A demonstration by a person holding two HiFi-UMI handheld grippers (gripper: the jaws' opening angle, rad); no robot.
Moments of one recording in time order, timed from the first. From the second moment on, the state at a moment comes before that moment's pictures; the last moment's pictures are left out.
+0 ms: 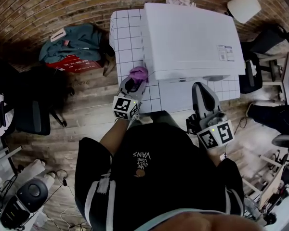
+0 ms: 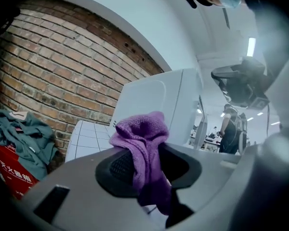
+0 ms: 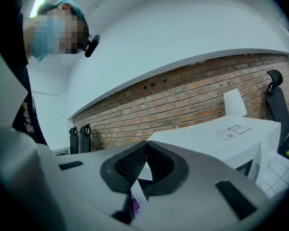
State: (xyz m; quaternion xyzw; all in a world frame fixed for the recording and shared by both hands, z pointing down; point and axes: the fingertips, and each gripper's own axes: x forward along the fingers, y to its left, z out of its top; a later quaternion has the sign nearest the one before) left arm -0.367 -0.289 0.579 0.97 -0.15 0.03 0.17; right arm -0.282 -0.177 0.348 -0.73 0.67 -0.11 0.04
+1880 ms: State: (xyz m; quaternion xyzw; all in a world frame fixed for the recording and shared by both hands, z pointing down) left arm -0.399 -0.383 0.483 0.98 -0.17 0.01 0.09; right arm -0.240 -0.120 0.347 -0.79 0.59 -0.10 0.09
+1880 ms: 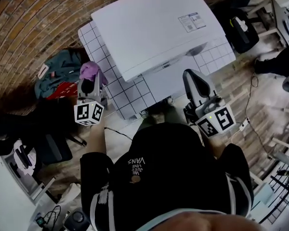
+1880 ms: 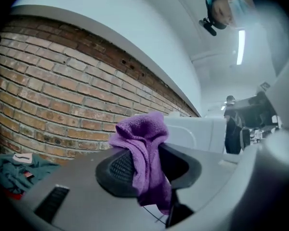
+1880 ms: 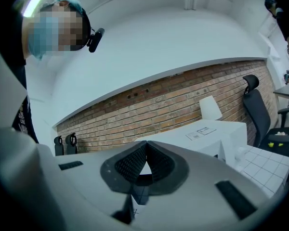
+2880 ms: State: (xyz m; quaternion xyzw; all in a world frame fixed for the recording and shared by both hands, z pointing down) left arm -0.249 -0.033 0.401 0.98 -0.18 0.00 0.03; right arm -0.068 0.147 0.350 -0.77 0.63 -0.07 0.11
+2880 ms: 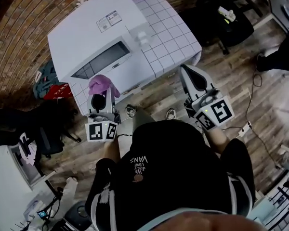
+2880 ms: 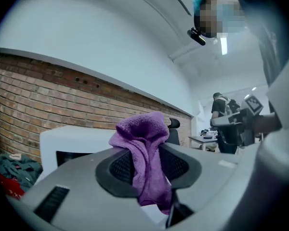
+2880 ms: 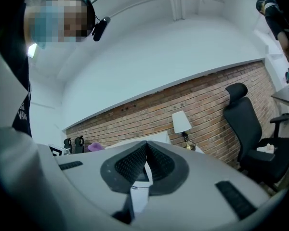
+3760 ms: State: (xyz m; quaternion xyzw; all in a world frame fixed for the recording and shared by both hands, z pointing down) left arm 0.035 0.034 0.404 0.99 -0.13 -0.01 0.06; right arm 0.153 0.169 0.348 -0.76 0.64 -0.06 0.12
